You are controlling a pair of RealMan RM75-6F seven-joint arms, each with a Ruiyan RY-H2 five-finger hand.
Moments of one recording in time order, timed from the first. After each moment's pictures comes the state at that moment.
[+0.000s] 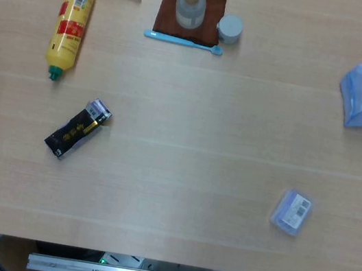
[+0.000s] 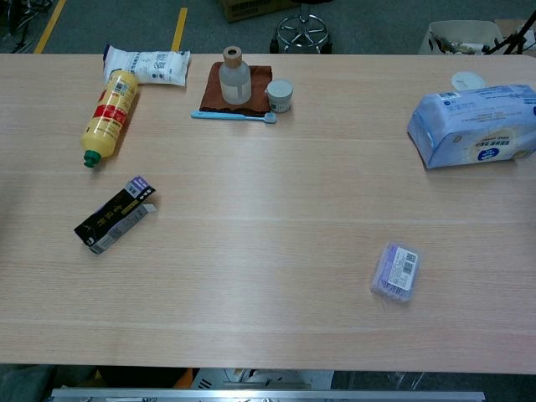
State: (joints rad) left arm -0.15 -1.01 -0.04 -1.67 1.36 1.28 0.08; right arm 0.07 -1.22 0.07 -1.55 -1.47 1.46 0.04
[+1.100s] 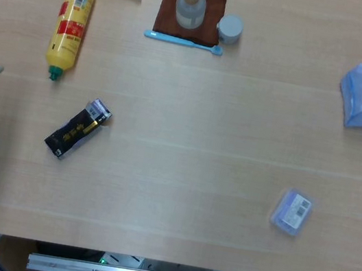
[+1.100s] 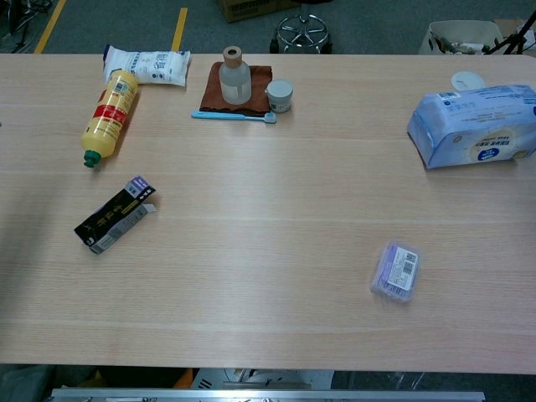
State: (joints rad) left arm -0.24 -1.05 -0.03 -1.83 1.24 1.14 0.27; right arm 0.16 -1.16 0.16 -1.58 -1.53 1.48 0.07
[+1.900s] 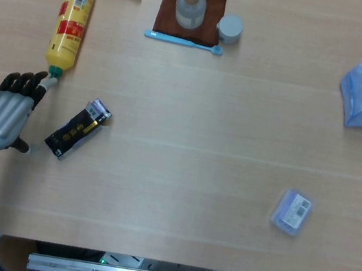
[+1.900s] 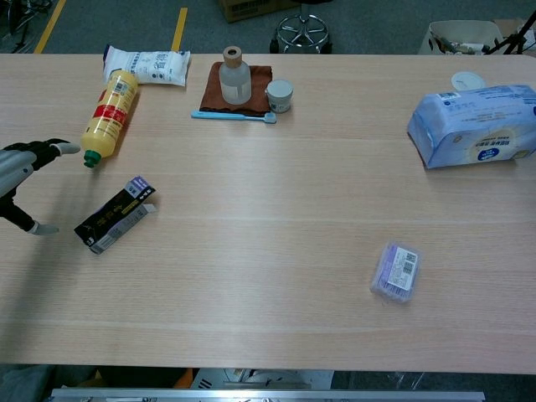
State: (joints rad) left arm -0.36 -1.25 -0.03 -1.70 1.18 1.02 0.34; right arm 0.19 -1.15 0.19 -1.54 -1.48 1.48 0.07
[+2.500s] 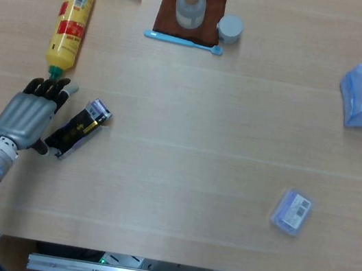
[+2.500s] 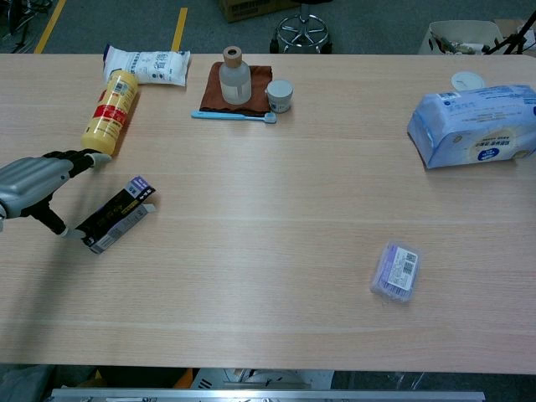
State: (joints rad) left arm -0.42 -1.33 -0.02 -1.64 1.13 0.95 0.36; right arm 0.18 -1.16 0.17 -1.52 -1.46 1.49 0.09
